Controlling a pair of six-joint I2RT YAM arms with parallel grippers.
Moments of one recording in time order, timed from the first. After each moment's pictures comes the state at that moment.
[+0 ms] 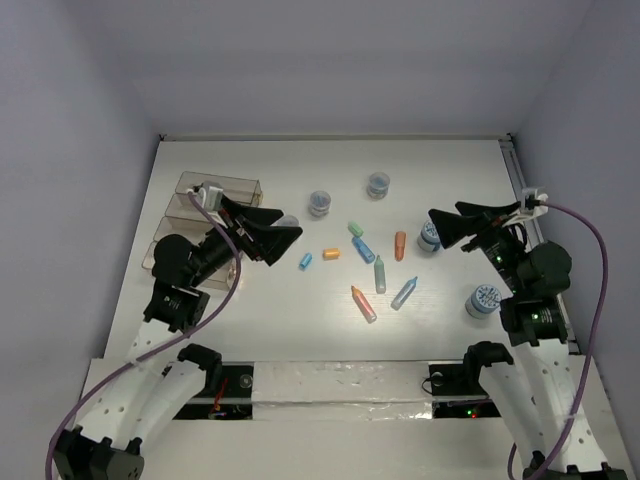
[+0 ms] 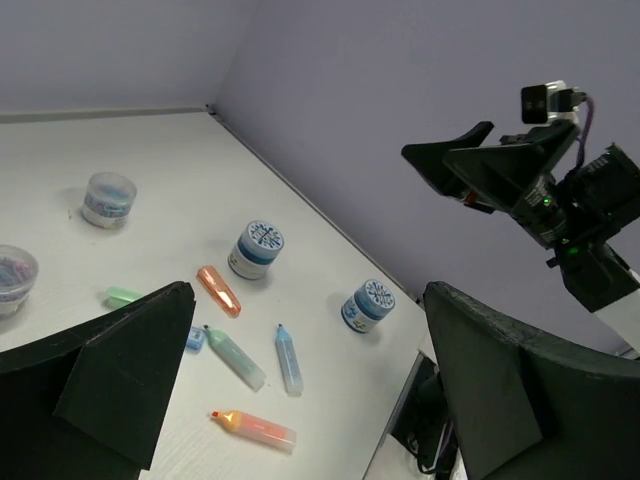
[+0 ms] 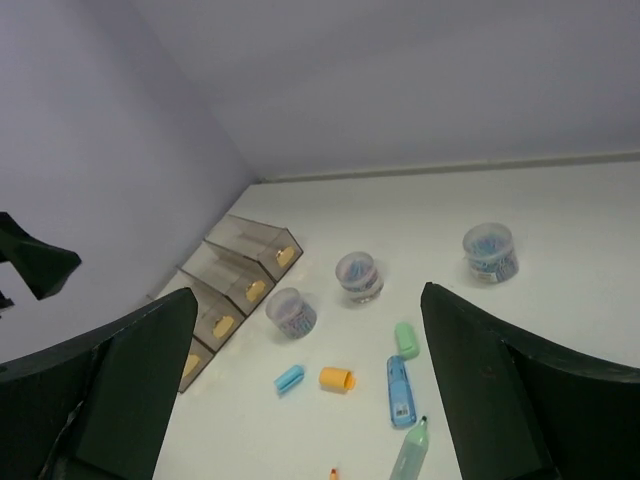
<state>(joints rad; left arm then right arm) -0.36 0.68 0.62 0.30 0.55 -0.68 0.07 0.54 0.63 0.10 -0.42 0.56</state>
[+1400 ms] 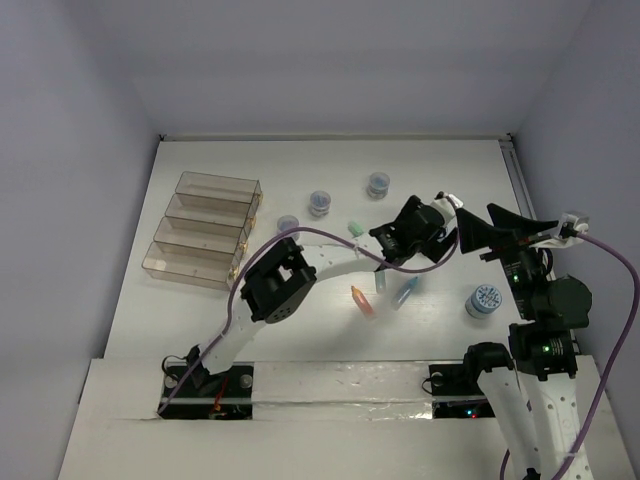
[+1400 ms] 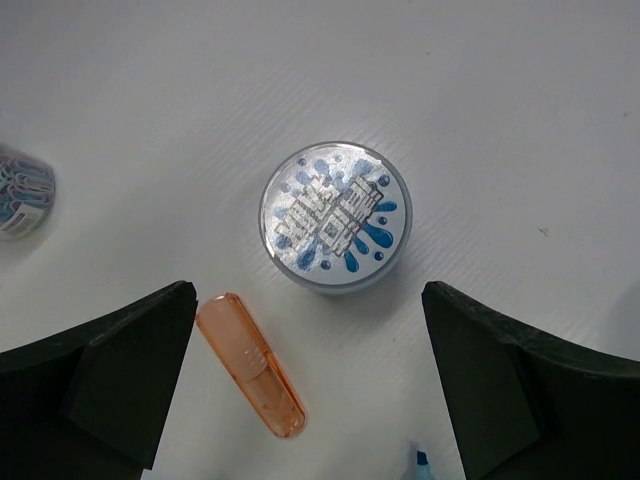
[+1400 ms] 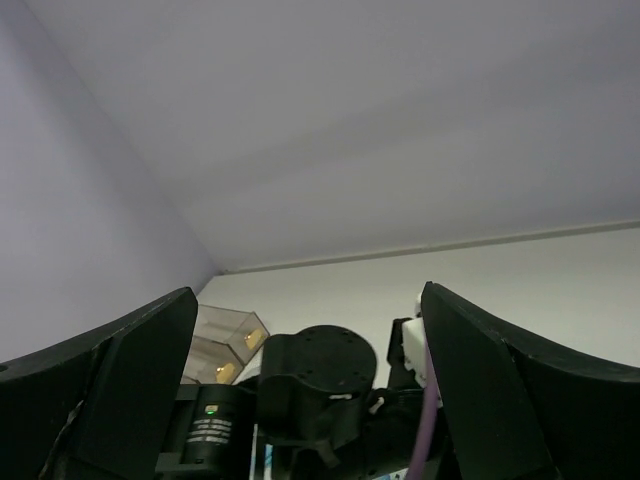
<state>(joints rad) -1.09 2.26 1.80 -0.04 -0.31 -0.09 0.07 0.33 0.65 0.05 -0.18 0.54</state>
